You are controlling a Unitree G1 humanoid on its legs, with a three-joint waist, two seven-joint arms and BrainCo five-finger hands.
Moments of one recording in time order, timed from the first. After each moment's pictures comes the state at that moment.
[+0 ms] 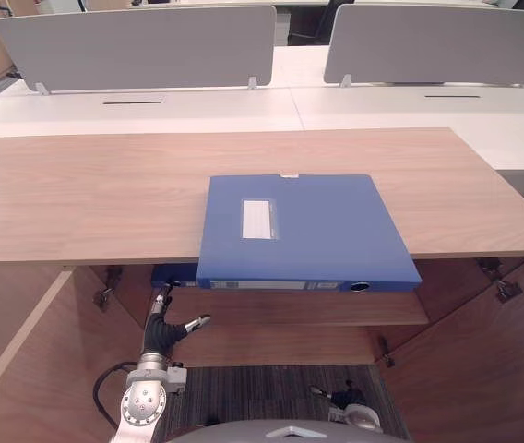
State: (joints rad) left arm 0.41 0.10 -0.12 -0.02 0.12 -0.22 0.17; right arm 0.04 -0.01 -0.19 1.00 -0.05 -0.03 -0.23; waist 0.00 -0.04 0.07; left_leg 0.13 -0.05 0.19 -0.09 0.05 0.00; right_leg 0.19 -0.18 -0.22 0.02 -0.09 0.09
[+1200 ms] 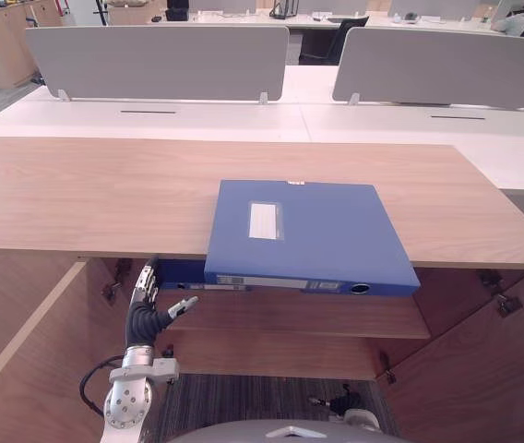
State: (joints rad) left arm 0.47 0.06 -0.08 -0.21 -0.12 -0.25 0.08; right arm 0.04 -0.03 -0.14 1.03 -0.12 -0.03 -0.22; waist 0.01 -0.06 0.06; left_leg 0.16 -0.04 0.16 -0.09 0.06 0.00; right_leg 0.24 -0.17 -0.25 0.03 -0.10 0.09
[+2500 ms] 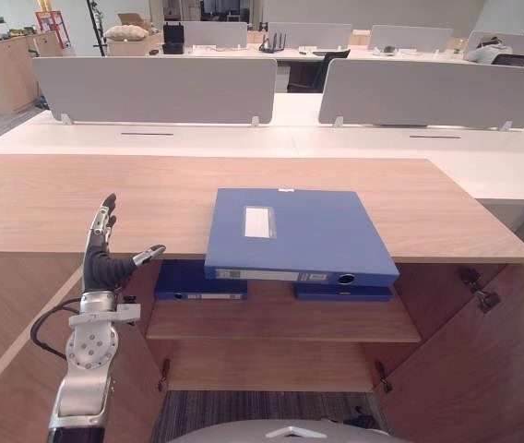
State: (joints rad) left arm 0.16 0.27 0.12 -0.14 0.13 -0.25 0.17; right arm 0.10 -0.07 -0.18 1.05 -0.13 -0.01 -0.15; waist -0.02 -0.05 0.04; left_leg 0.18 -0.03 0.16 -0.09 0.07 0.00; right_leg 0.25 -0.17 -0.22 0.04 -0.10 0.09
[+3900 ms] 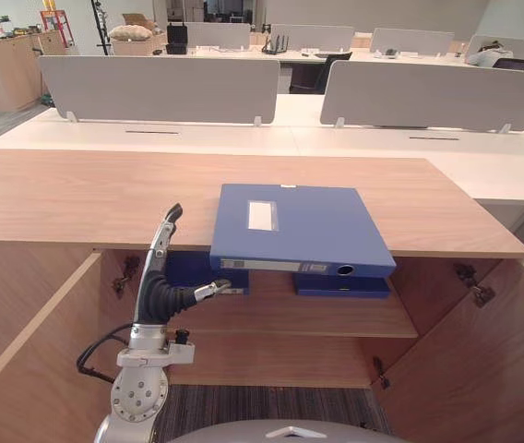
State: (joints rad) left arm 0.41 0.12 -0.20 -0.48 0.29 -0.29 0.19; right arm 0.11 -0.09 -0.13 1.13 -0.15 -0.02 -0.19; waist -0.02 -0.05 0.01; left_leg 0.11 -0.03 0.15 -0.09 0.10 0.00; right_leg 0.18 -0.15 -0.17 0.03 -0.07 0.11
